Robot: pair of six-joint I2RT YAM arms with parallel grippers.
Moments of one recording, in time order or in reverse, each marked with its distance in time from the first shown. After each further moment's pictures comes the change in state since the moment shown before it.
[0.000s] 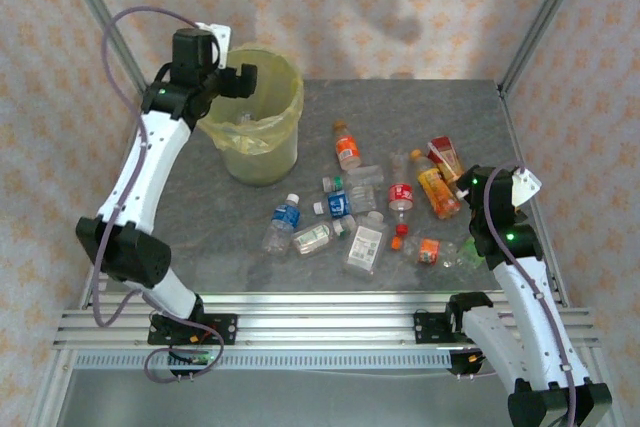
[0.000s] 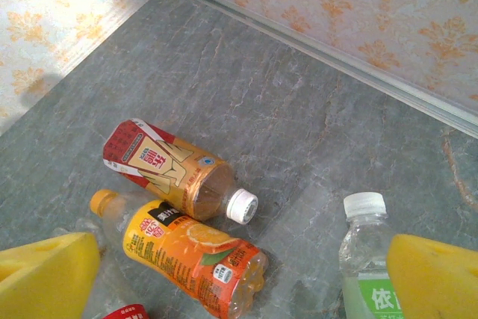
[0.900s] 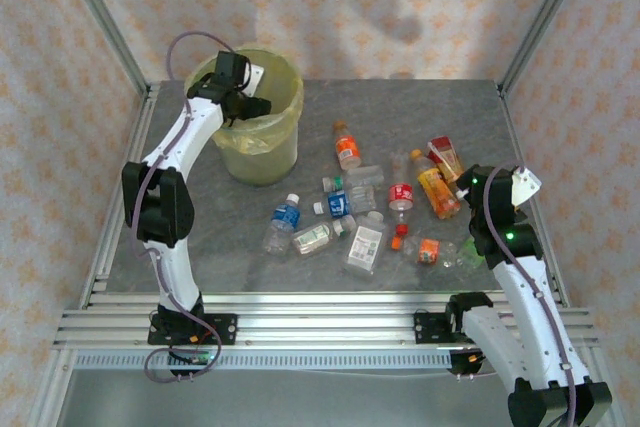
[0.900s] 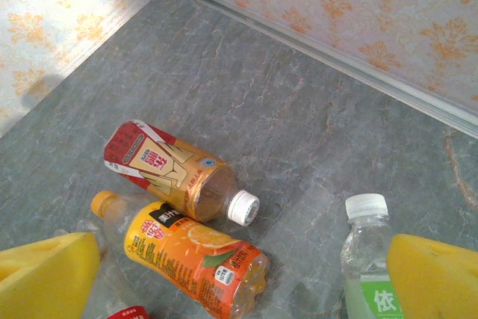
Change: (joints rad) left arm 0.002 0.357 0.007 -0.052 0.079 0.128; right arm 0.000 0.005 0.000 0.007 0.004 0.000
